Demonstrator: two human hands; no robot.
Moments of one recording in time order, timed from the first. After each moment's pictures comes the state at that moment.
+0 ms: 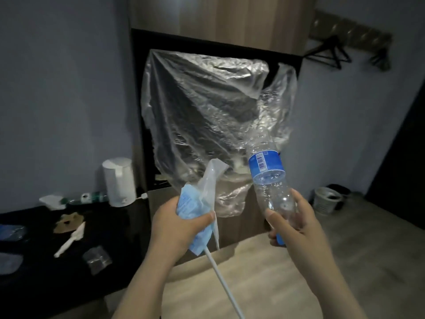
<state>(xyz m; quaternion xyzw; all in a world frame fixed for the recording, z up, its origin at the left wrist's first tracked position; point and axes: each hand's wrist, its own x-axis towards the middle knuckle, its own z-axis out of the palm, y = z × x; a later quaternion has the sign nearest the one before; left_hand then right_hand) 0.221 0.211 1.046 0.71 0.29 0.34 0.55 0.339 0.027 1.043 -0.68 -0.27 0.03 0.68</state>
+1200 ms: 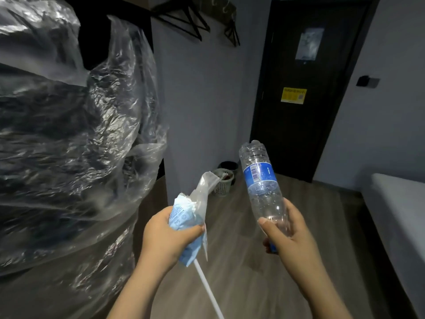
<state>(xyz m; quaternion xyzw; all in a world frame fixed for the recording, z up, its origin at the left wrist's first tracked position) 0.764 0.209 0.997 0.79 0.09 0.14 0.60 0.756 -0.018 0.988 -0.75 0.02 -0.14 0.65</state>
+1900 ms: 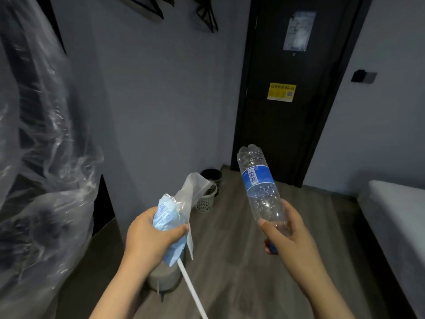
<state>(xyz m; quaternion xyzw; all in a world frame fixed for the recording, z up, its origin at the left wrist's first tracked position) 1.136 0.159 0.985 0.83 0.08 0.13 0.54 1.106 -0.094 0.977 -0.77 0.08 -0.14 0.61</state>
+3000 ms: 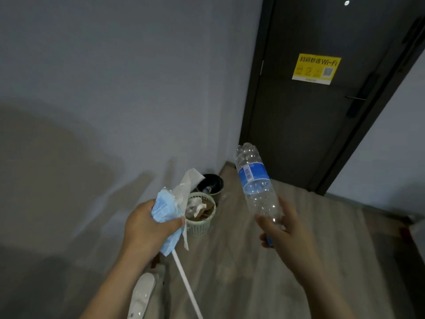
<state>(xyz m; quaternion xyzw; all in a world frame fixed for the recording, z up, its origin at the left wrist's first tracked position) 1.702 0.057 0.930 0.84 0.09 0.09 0.52 1.668 -0.205 0.941 -0.78 0.10 -0.07 0.61</state>
